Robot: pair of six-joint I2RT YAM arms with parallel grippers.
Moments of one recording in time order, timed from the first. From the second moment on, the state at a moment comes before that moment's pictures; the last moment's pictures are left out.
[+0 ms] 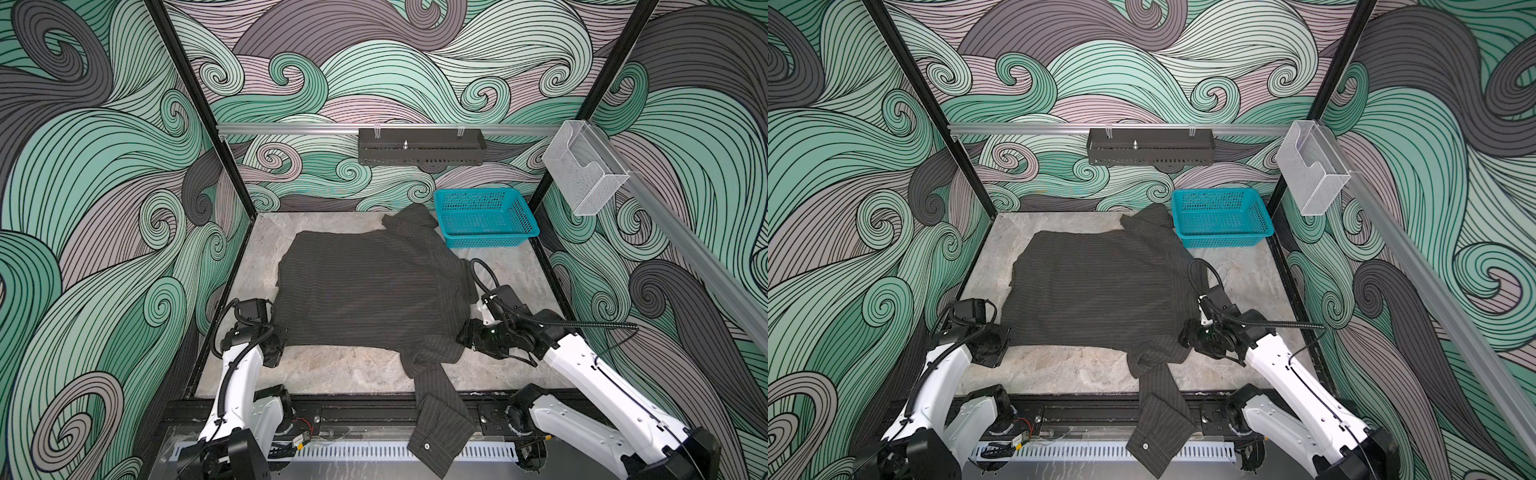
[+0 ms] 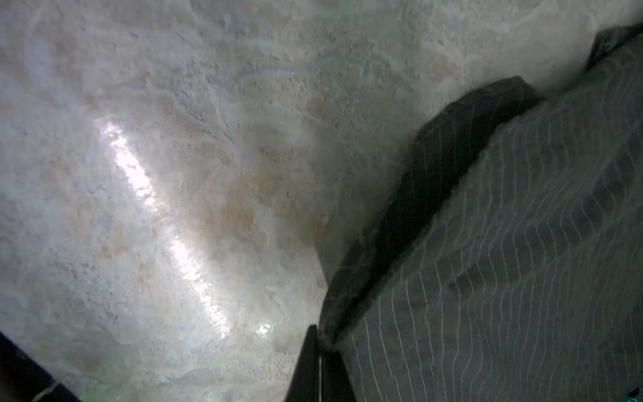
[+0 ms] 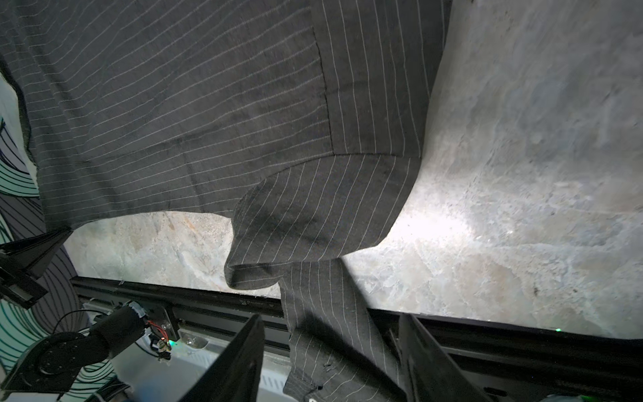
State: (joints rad) left arm 0.28 0.89 0.49 -0.84 0.06 -1.06; right arm 0.53 0.91 0.75 -1.03 -0.23 0.77
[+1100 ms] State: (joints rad) left arm 0.31 0.92 0.56 -0.86 0.13 -0.96; right arm 1.24 1.09 0.73 -0.97 0.01 1.01
